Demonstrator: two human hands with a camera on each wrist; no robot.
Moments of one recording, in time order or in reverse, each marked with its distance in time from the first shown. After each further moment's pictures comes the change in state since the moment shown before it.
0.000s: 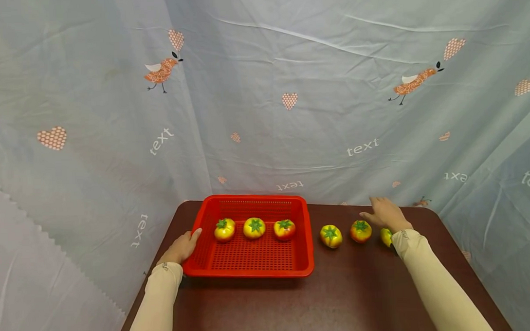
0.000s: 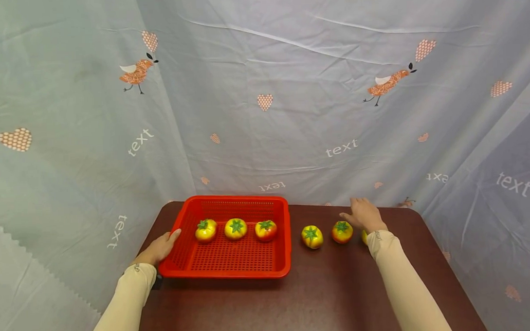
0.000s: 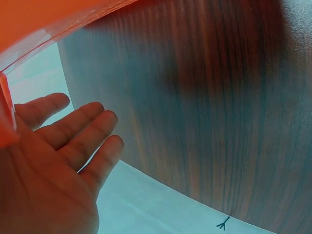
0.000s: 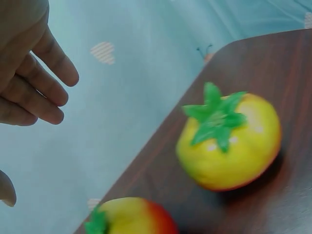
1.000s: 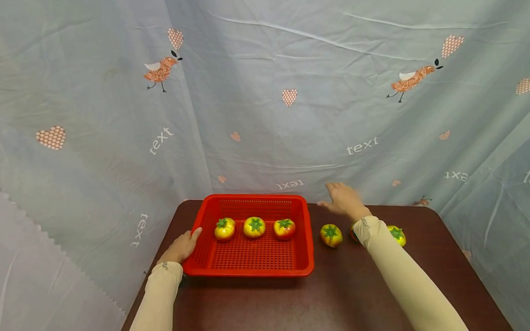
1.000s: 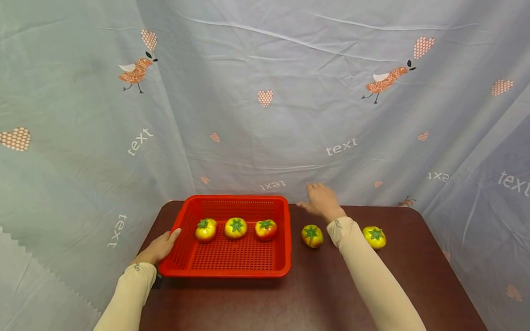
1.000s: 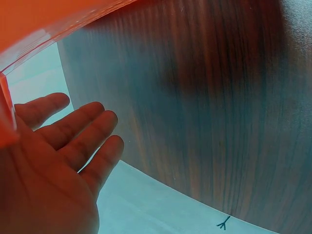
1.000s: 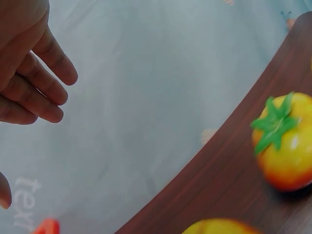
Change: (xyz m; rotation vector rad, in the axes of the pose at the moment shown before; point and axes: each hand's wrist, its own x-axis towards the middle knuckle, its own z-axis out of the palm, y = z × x) left_hand -0.003 0.001 0.000 0.014 -0.001 -0.029; right_hand 0.046 -0.109 -0.016 -0.052 0.100 -0.156
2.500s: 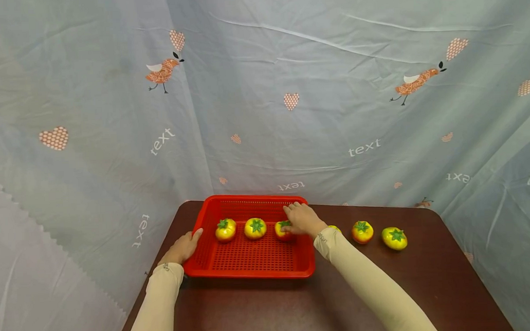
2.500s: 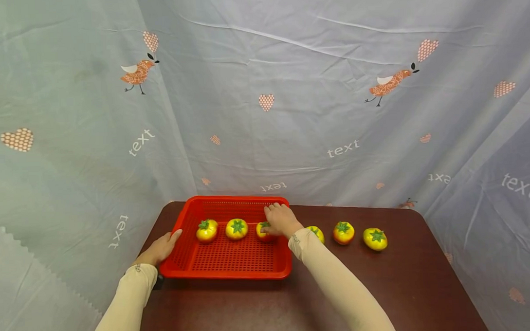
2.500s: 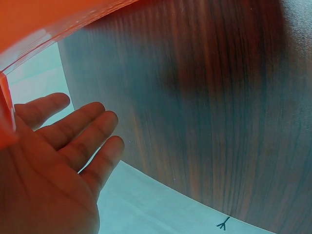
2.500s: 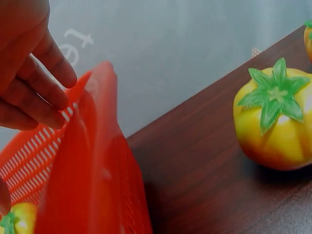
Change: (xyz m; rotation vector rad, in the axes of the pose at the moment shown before) left_hand 0.002 -0.001 0.001 -0.007 -0.003 0.003; right_hand 0.026 -0.102 0.054 -0.164 -0.171 -0.212
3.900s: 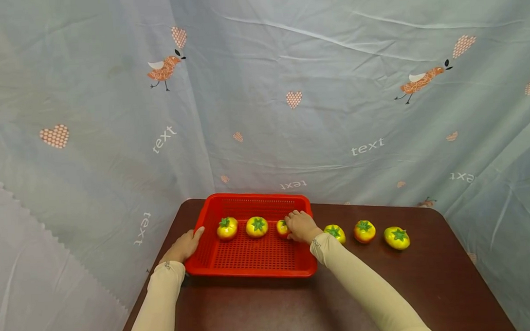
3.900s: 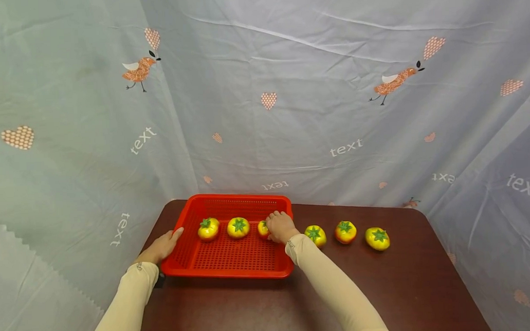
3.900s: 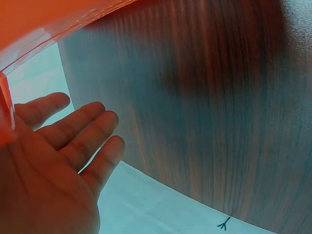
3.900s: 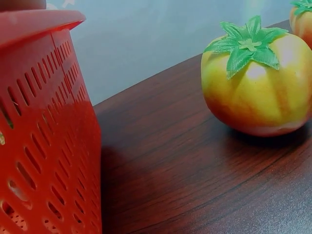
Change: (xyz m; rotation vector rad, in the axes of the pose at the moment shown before) left_hand 0.001 -0.001 0.001 -0.007 -0.016 -0.033; right_hand 0.004 -0.012 0.034 -0.134 -0.043 -0.004
